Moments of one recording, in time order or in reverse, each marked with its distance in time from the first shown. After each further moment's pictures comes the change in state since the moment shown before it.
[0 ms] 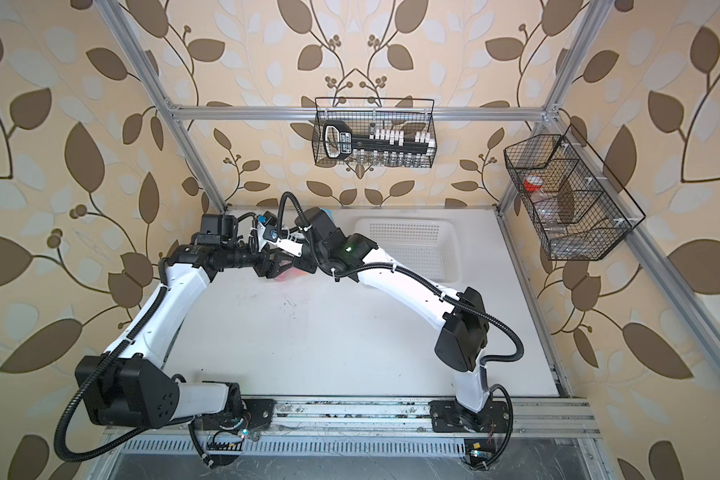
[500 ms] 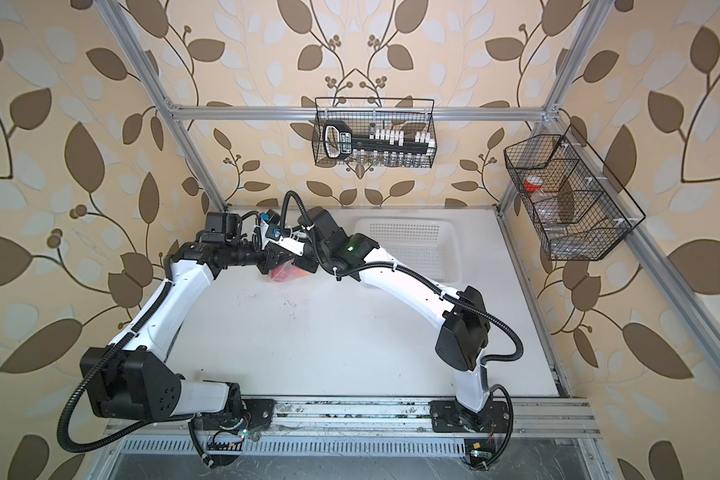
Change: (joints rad) left arm -0.012 0.016 0.000 0.022 0.014 -0.062; right arm -0.017 -0.004 -0.028 0.031 -0.039 0.022
